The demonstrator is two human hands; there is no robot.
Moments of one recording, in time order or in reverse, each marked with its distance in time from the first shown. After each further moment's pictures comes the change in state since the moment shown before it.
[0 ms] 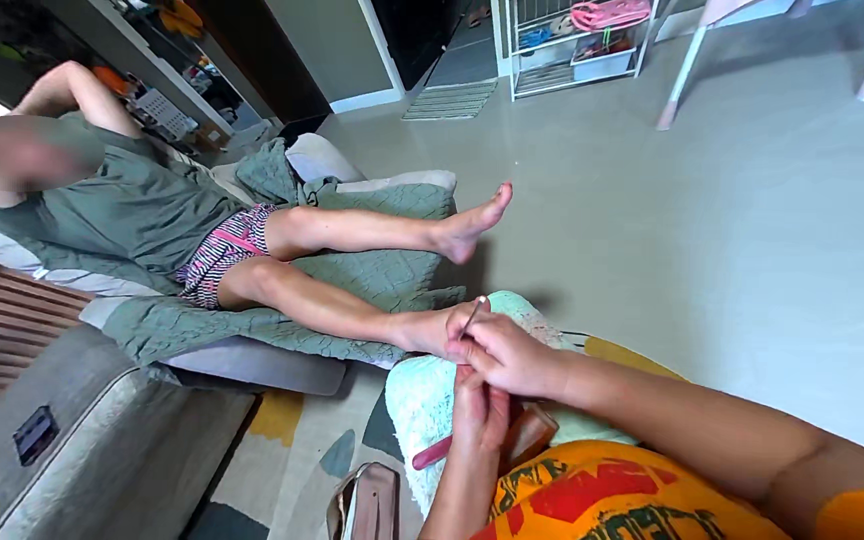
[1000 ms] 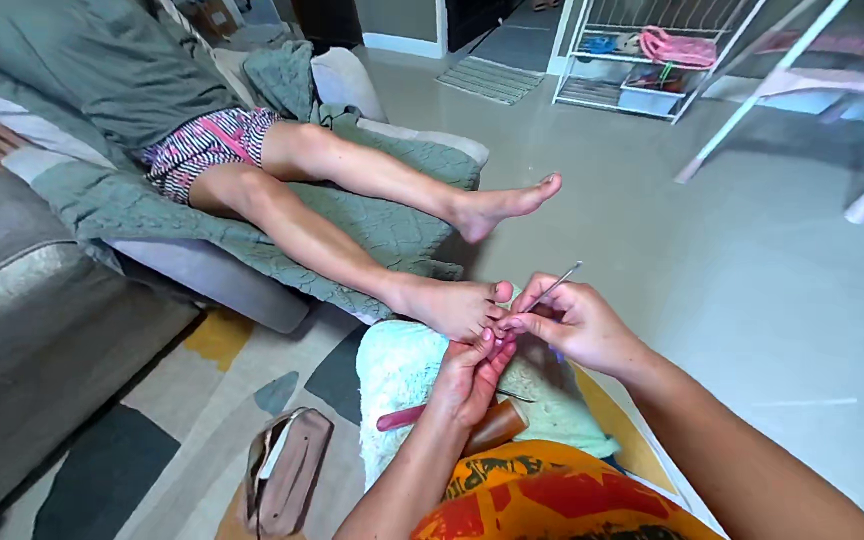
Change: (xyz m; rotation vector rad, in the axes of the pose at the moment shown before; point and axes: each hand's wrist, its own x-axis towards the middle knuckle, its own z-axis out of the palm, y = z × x) left_hand 0.013 0.005 -0.006 -0.198 -0.088 -0.184; right_hand -0.014 0.013 -0.063 0.165 -0.142 0.316
